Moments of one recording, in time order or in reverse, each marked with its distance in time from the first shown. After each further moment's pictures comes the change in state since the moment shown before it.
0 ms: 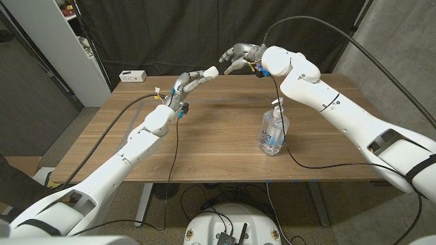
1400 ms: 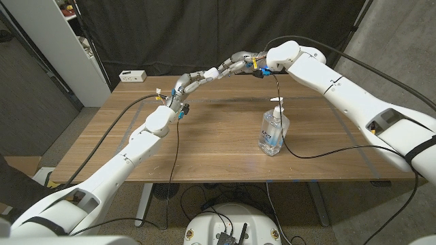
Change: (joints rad) left arm -0.015 -0.017 0.010 0.040 0.018 -0.014 -0.008; left_hand 0.016 0.026 -0.032 0.012 0.019 -0.003 -0.001 -0.031 0.000 -0.025 0.012 -0.010 0.005 -0.021 -0.003 -0.012 0.000 -0.020 0.008 0.004 0.005; right arm 0.137 0.015 -0.045 0.303 0.557 0.136 0.055; right_hand -0.029 -0.005 -0.012 0.004 0.000 0.173 0.060 0.047 -0.016 0.090 -0.005 0.016 -0.014 0.018 -0.002 -0.007 -0.003 0.023 -0.013 0.011 0.002
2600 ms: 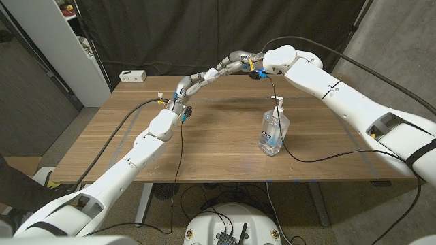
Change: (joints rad) left arm 0.031 -0.040 -0.004 -0.002 -0.009 -0.029 0.038; left_hand 0.017 0.014 -0.023 0.004 0.003 0.008 0.007 -0.020 0.000 0.036 -0.009 0.012 0.009 0.027 -0.002 0.012 0.009 -0.003 -0.003 0.015 0.005; right arm -0.033 -0.017 -0.024 -0.085 -0.008 -0.015 -0.089; right_hand 0.020 0.011 0.007 -0.015 -0.008 0.099 0.007 0.042 0.028 0.087 -0.017 0.029 -0.009 0.069 -0.001 0.015 -0.005 0.043 -0.011 0.013 0.000
